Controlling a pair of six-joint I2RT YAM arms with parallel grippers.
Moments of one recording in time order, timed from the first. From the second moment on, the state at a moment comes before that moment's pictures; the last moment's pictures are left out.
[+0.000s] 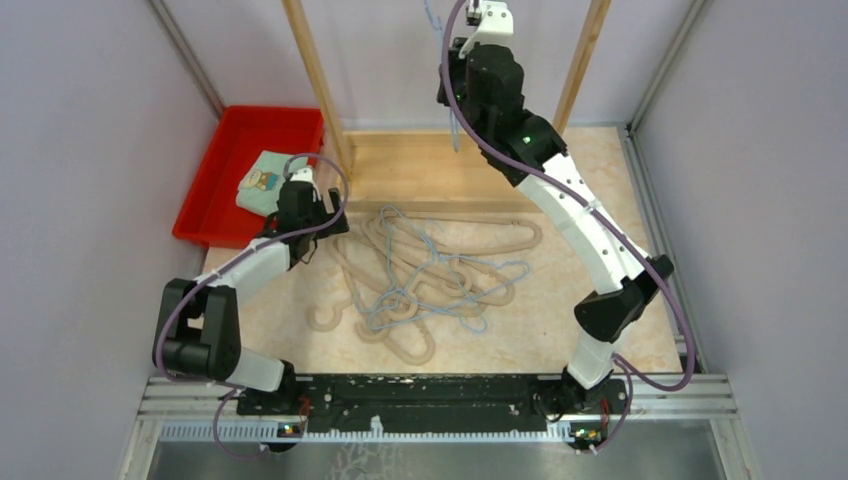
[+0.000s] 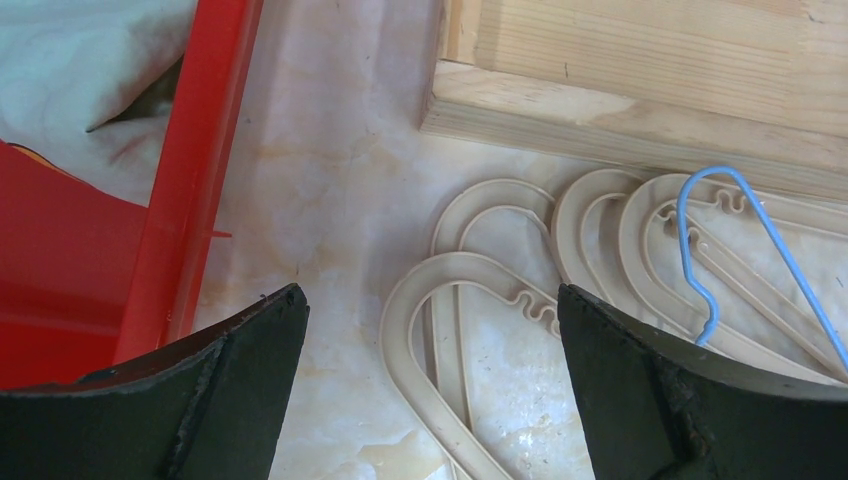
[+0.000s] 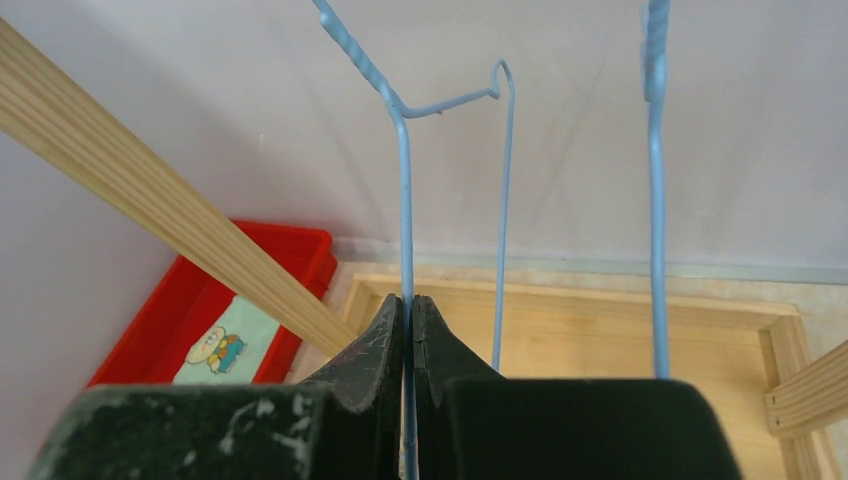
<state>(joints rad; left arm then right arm) -0.20 1.44 0.79 0.03 -0.16 -0.30 0.68 1.73 2.12 -0.39 0.44 0.25</state>
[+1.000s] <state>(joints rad) -0.20 1.59 0.85 0.05 -0.11 -0.31 0.85 1.40 1.54 -0.61 0.13 0.07</state>
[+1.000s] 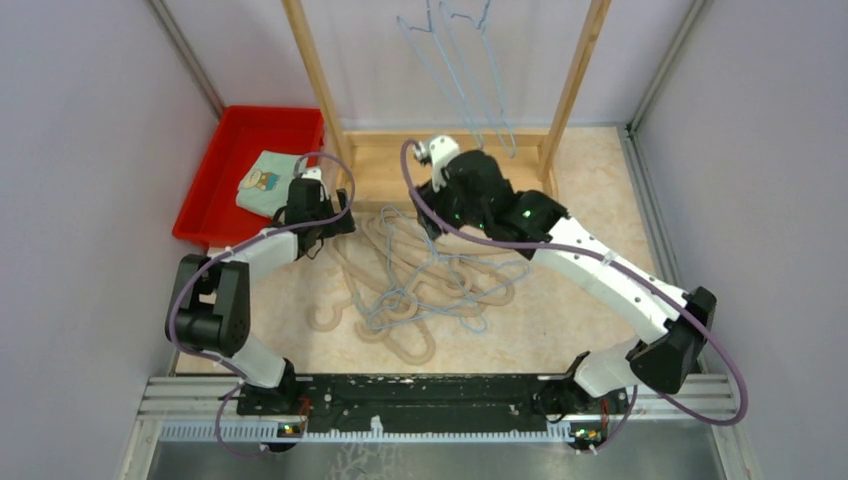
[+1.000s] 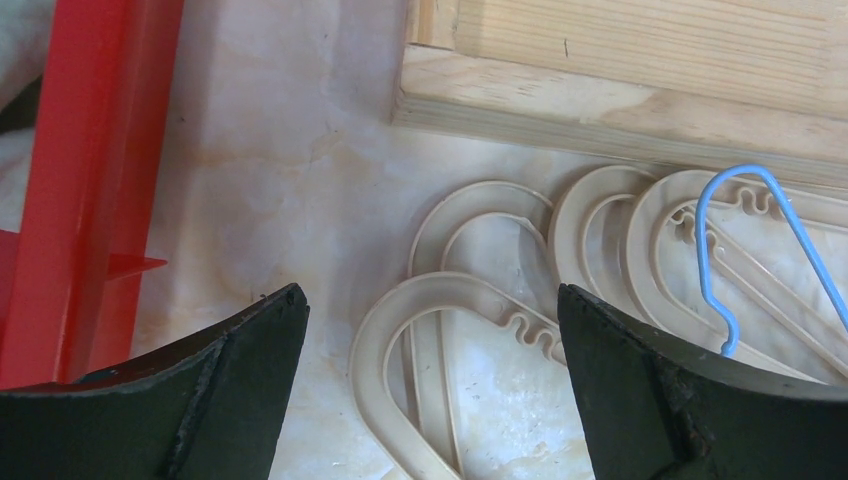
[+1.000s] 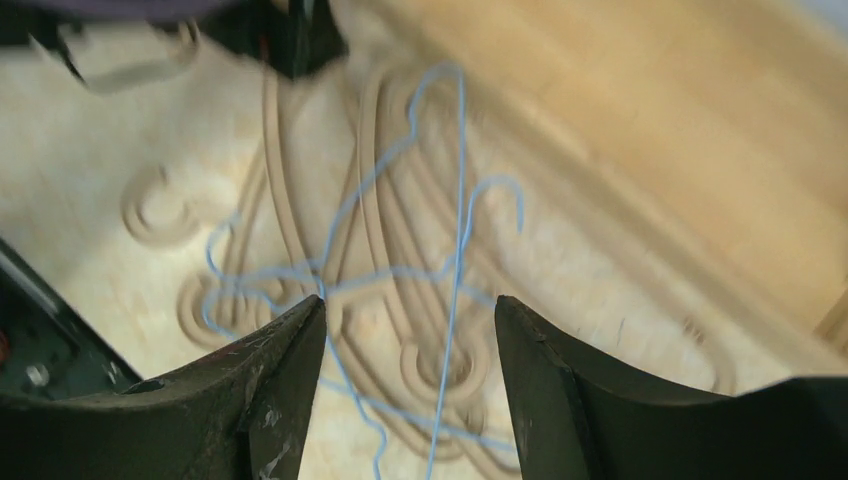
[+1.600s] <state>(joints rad) -0.20 1.60 0.84 0.04 -0.09 -0.35 0.88 1.53 1.12 -0.51 -0.18 0.03</state>
